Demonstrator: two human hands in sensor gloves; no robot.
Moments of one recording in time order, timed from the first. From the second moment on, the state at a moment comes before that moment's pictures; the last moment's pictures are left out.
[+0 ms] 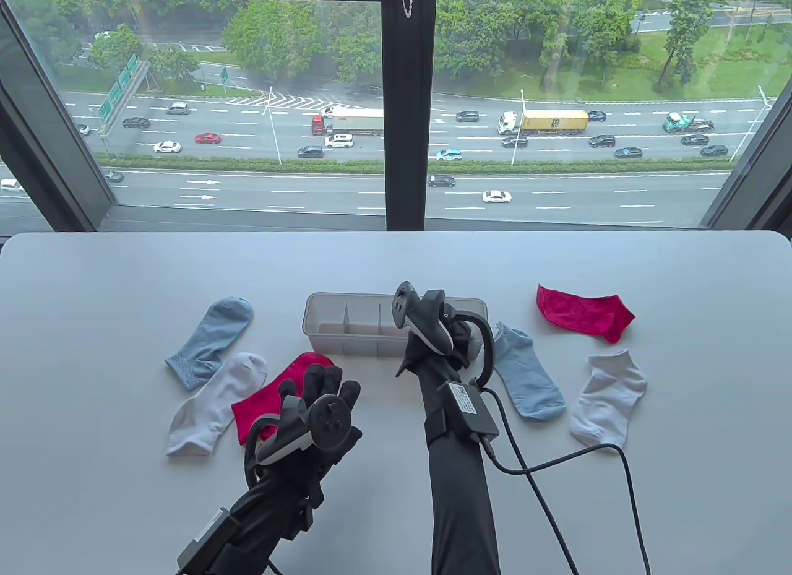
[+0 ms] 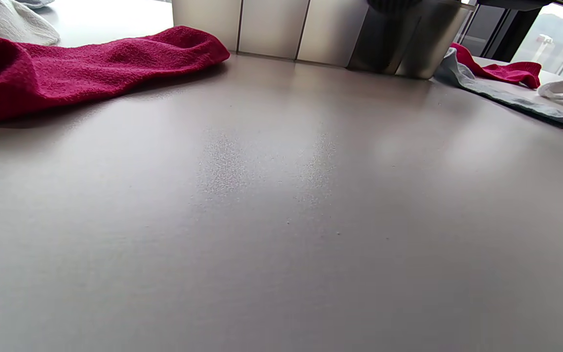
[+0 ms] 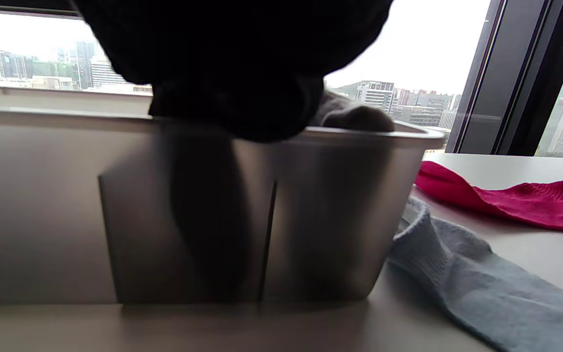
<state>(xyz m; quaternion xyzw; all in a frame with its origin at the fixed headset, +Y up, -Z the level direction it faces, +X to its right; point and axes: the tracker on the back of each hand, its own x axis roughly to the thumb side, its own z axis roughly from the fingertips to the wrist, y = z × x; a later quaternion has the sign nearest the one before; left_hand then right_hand) -0.160 -0.730 -0.316 -0.16 -0.15 0.06 0.97 0.029 -0.679 -0.455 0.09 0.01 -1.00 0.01</state>
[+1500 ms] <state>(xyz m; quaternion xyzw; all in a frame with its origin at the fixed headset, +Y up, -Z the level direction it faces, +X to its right) -0.181 -0.752 -0.319 -0.15 -0.09 0.66 0.73 0.069 -0.723 -0.316 -0.09 -0.05 -0.89 -0.44</state>
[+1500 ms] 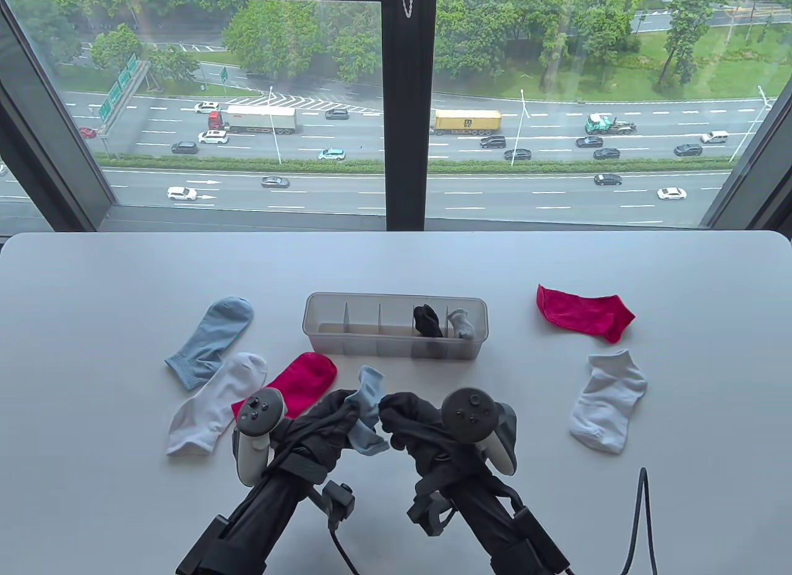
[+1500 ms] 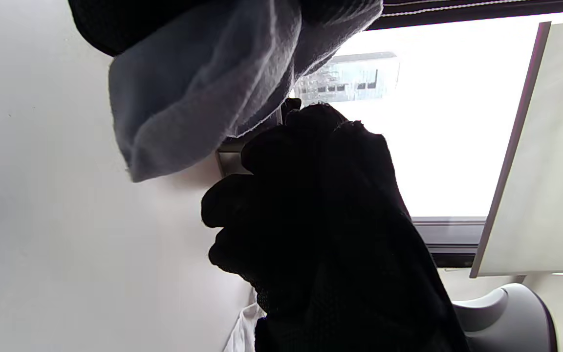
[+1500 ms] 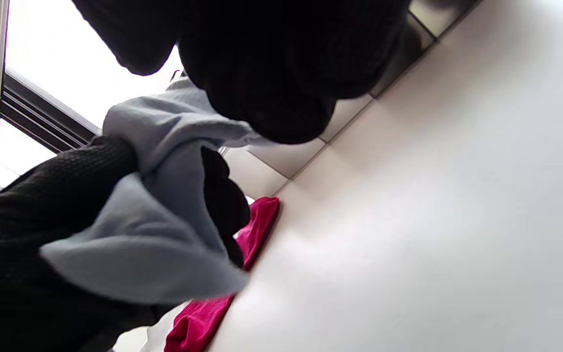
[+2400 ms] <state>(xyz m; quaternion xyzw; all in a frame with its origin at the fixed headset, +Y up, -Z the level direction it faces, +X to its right) -0.182 -0.707 -0.315 -0.05 -0.15 0.53 0.84 0.065 -0.705 -0.313 -0.17 -0.02 -0.90 -0.41</state>
